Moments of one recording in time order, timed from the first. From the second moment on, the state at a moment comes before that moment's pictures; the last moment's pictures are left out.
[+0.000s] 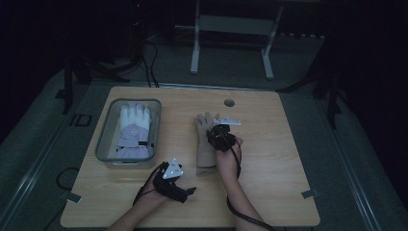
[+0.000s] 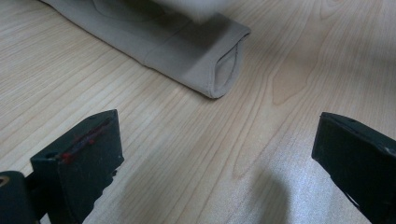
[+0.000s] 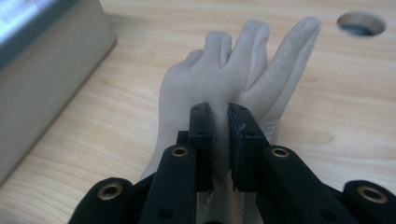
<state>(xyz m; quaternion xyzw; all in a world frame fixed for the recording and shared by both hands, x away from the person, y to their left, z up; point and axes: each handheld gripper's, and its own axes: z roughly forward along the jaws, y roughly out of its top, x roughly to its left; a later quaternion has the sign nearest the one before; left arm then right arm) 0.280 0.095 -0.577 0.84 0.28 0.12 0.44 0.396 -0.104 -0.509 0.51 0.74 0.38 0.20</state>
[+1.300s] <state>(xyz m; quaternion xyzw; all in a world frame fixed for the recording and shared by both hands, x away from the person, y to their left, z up) 0.279 0.094 -0.577 0.85 0.28 0.13 0.43 0.385 -0.127 -0.548 0.49 0.80 0.33 0.14</state>
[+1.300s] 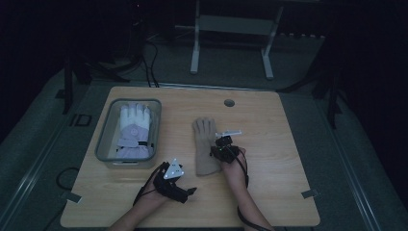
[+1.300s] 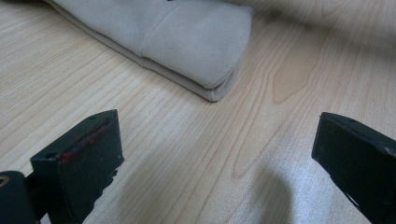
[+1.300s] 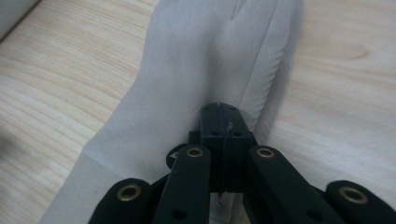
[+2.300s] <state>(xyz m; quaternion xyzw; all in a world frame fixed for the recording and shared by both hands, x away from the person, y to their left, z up) 0.282 0.091 -0.564 0.84 0.29 0.11 0.45 0.379 -0.165 -0.524 0.39 0.82 0.40 0.11</state>
